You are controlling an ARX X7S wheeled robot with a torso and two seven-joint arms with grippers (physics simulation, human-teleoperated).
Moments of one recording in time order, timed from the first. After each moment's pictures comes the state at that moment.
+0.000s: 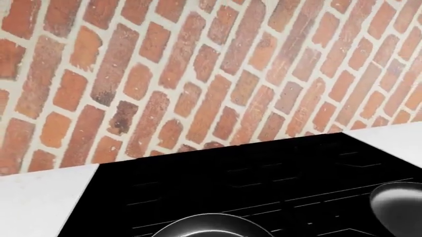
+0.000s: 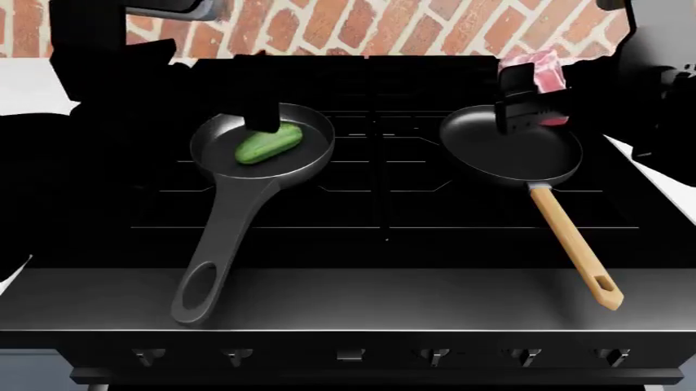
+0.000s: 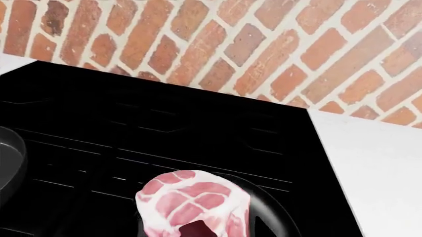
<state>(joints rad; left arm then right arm) -1.61 -0.86 1.21 0.32 -1.65 -0.37 -0.84 1.45 0.75 -0.56 0.02 1.41 1.18 0.55</state>
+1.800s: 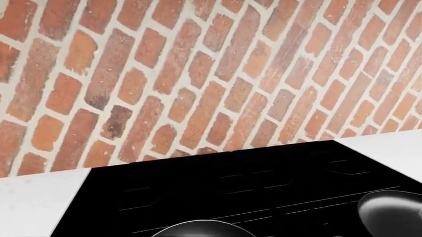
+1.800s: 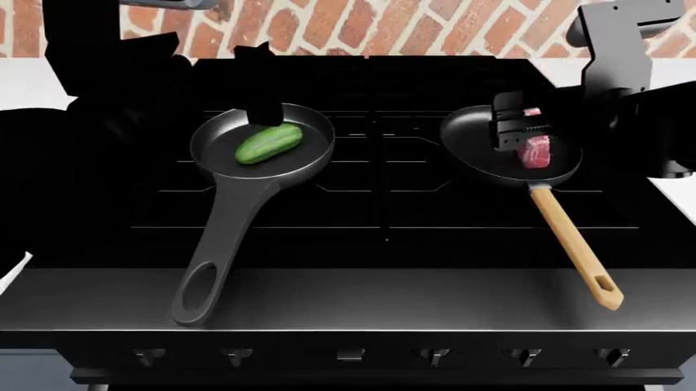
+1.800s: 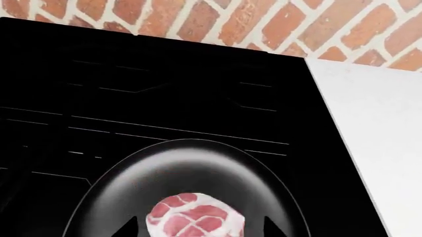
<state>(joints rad) -1.60 -0.86 1.17 0.33 -1.65 -0.37 -0.84 1.48 0.67 -0.70 0.31 1.24 1.13 0.40</state>
